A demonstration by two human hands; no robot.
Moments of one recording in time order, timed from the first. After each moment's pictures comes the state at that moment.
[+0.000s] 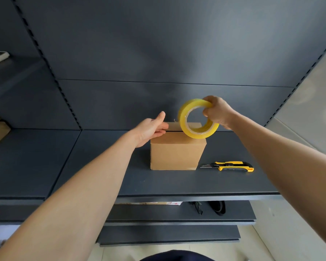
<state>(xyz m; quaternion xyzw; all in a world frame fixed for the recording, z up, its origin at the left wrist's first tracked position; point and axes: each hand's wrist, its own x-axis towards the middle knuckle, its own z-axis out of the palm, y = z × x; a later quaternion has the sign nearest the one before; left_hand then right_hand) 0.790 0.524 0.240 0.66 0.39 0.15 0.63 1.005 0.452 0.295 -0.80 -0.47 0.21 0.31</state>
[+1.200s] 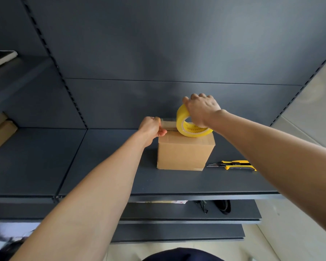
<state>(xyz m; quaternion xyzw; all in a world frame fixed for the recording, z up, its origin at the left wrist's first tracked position) 0.794 0.539 0.224 0.51 0.54 0.29 0.60 0.941 0.469 0.302 -0.74 -0.66 -0.09 -0.10</state>
